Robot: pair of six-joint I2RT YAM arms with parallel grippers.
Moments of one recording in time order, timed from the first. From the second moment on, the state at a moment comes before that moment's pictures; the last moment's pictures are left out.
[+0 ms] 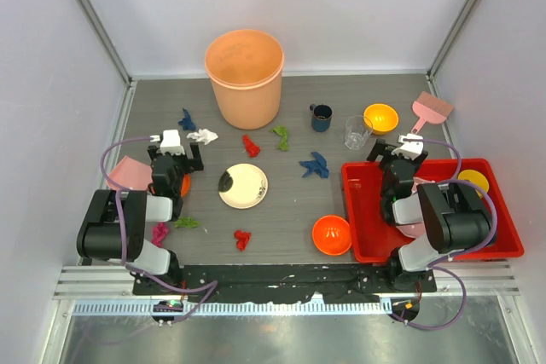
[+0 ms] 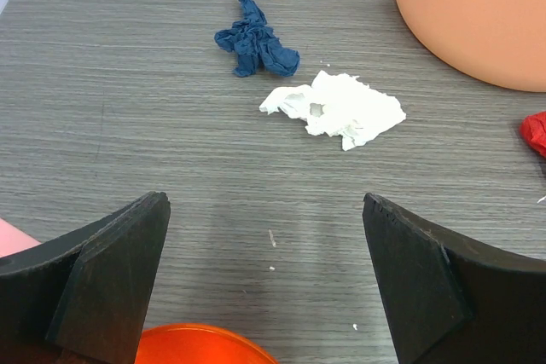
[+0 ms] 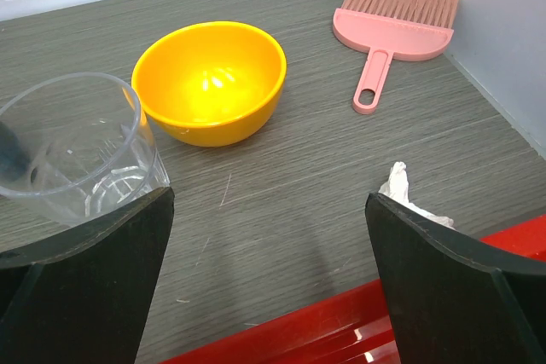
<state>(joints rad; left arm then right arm) -0.04 1.49 0.30 0.99 -0.10 -0.03 0.07 1.53 0.22 1.25 0.39 0.08</state>
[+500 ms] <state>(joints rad) -0.04 1.49 0.30 0.99 -0.10 -0.03 0.07 1.53 0.22 1.25 0.39 0.08</state>
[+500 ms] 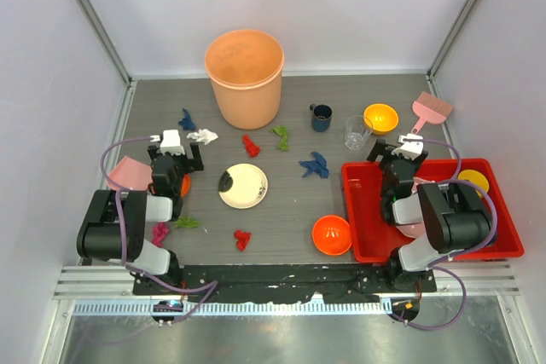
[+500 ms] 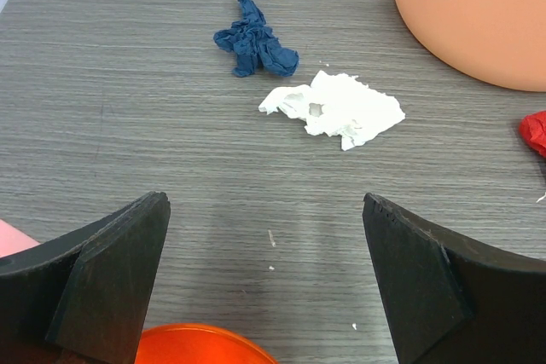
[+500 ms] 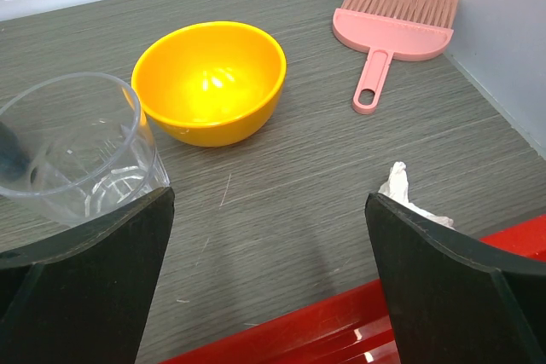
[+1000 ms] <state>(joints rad) -0.04 1.36 0.64 0.42 0.03 -0.03 0.07 1.33 0.22 1.02 0.42 0.10</state>
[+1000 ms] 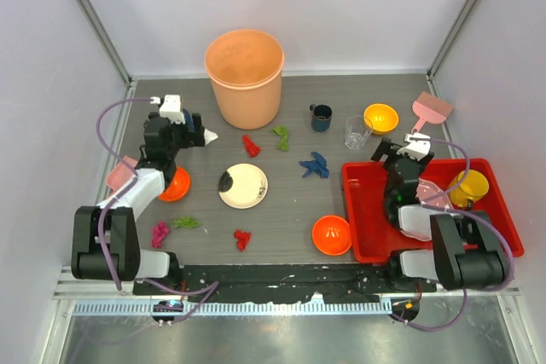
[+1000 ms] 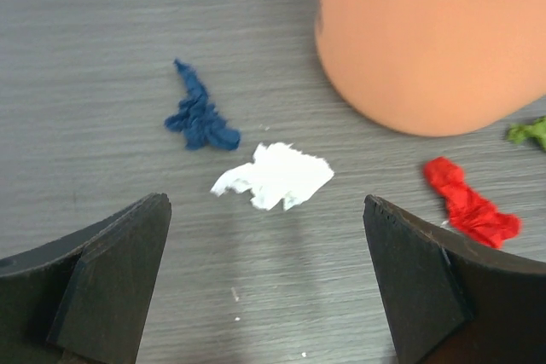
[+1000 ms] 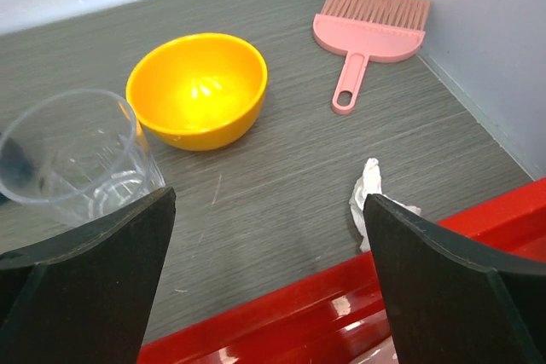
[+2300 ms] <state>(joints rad) -0.04 1.45 1.16 -0.63 0.16 0.16 -0.26 1.93 1.56 -0.35 0.29 0.34</state>
